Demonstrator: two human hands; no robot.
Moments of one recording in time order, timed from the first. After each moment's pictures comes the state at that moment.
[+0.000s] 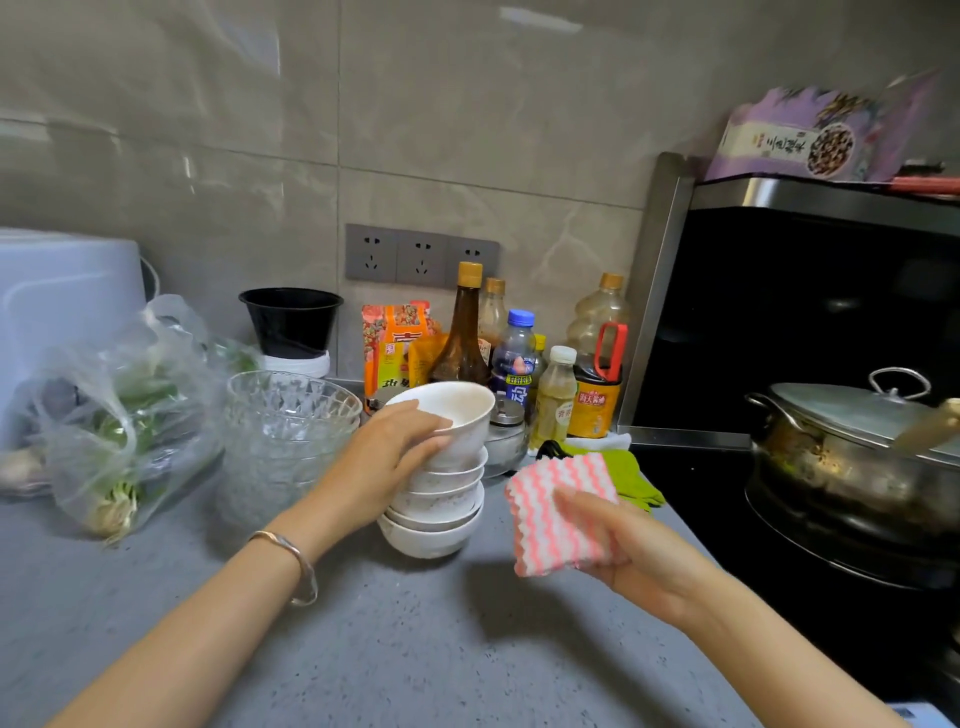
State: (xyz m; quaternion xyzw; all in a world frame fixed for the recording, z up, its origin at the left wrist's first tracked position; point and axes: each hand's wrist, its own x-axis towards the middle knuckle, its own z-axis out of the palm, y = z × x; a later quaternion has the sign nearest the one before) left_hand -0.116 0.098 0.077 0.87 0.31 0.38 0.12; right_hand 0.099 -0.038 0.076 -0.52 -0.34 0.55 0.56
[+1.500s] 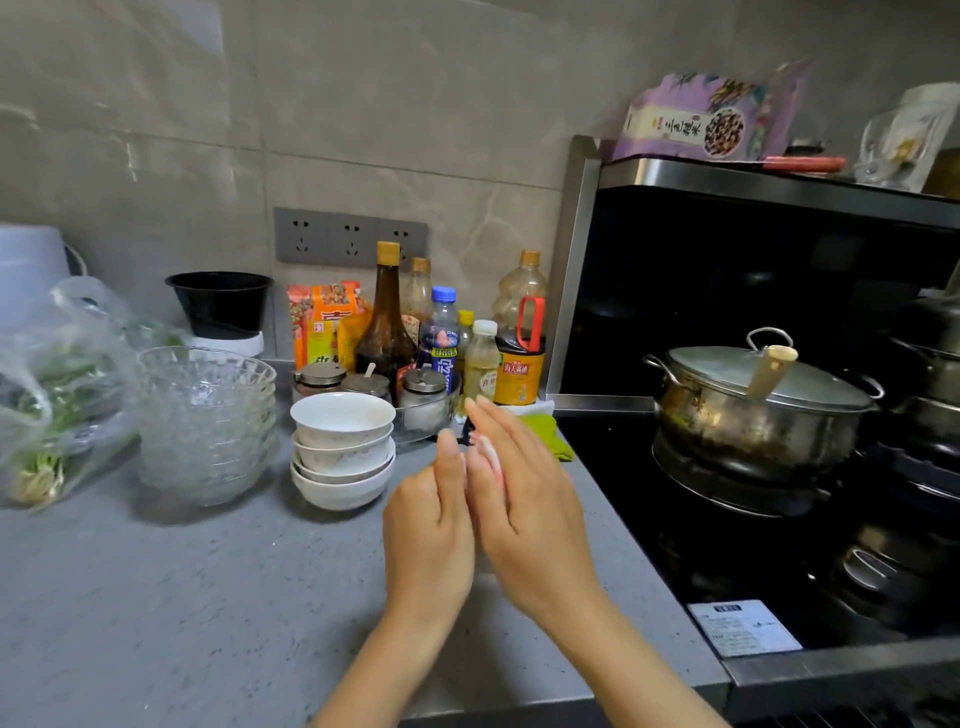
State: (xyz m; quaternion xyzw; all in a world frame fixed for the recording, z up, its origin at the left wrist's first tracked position) left_hand 0.001 -0.083 0.061 0.64 0.33 0.62 0.32; right_hand 0.084 -0.111 0.068 -0.58 -0.66 -0.08 0.48
